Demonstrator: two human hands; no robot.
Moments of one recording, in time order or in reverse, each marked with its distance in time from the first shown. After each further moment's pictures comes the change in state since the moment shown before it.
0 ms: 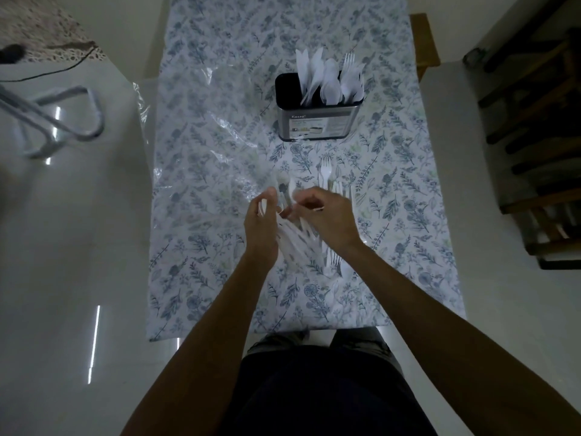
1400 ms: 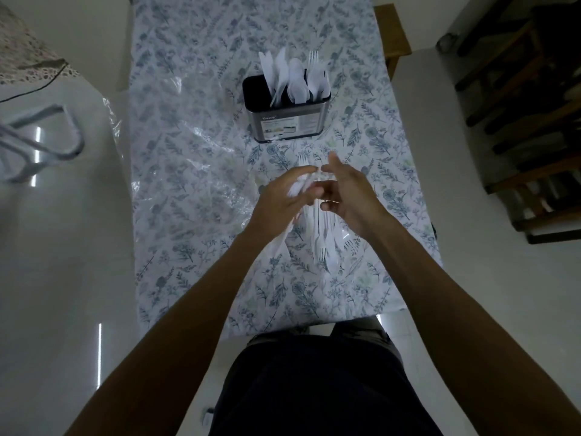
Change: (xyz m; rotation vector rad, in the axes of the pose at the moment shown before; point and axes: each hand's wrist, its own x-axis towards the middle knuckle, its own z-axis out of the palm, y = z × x) left_hand -0.005 0.041 0.057 0.702 -0.549 0.494; right_hand 0.009 -0.036 -0.078 0.574 0.077 0.567
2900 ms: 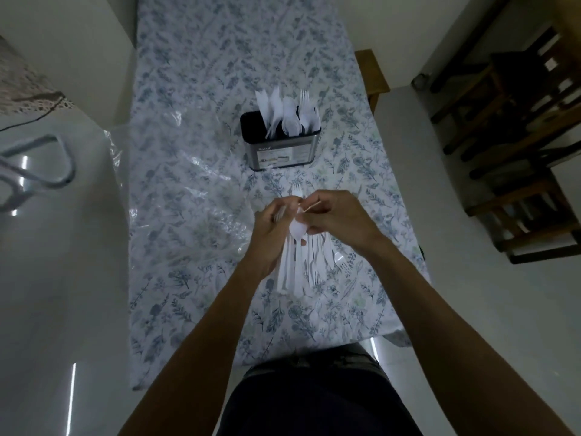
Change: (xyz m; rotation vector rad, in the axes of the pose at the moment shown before) left_hand -0.018 0.013 0.000 -0.648 0.094 -0.243; right_hand -0.023 -0.013 0.003 -0.470 -0.124 -0.309
